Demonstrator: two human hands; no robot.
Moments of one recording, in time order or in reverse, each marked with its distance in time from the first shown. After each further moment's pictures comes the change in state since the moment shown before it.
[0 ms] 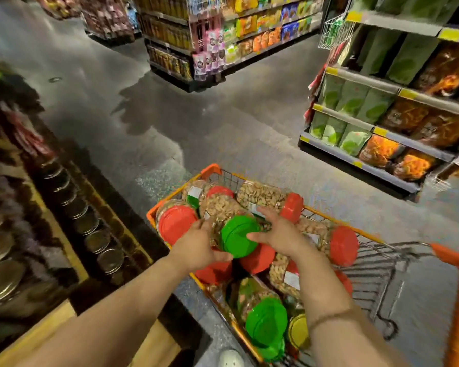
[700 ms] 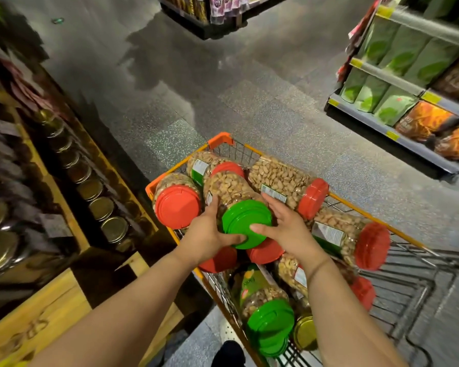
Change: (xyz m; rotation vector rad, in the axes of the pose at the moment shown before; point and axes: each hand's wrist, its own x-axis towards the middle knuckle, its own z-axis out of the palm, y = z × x) left_hand 0.034 0.007 0.022 -0.396 0.026 -0.109; right_hand 0.050 0.040 0.027 0.436 -0.069 -0.054
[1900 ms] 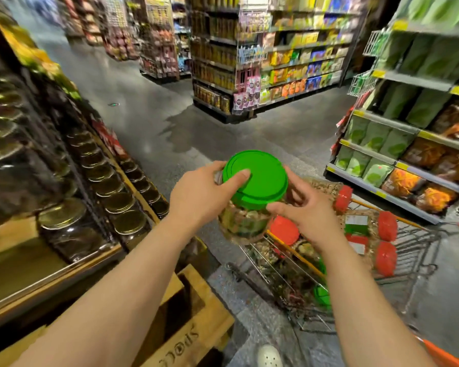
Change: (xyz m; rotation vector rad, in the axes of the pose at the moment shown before) left_hand -0.352 -0.070 -0.216 0.131 0.595 0.283; right_hand -0.282 -0.170 0.258 0.039 0.212 -0.583
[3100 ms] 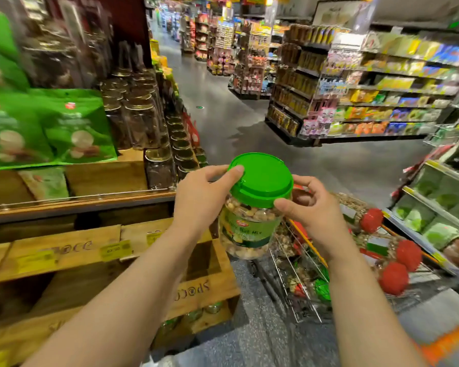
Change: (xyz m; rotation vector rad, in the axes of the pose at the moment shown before) left_hand -0.255 0.050 -0.040 -0.547 0.430 -0.261; right_hand -0.171 -0.075 -0.017 0.128 -0.300 -0.068
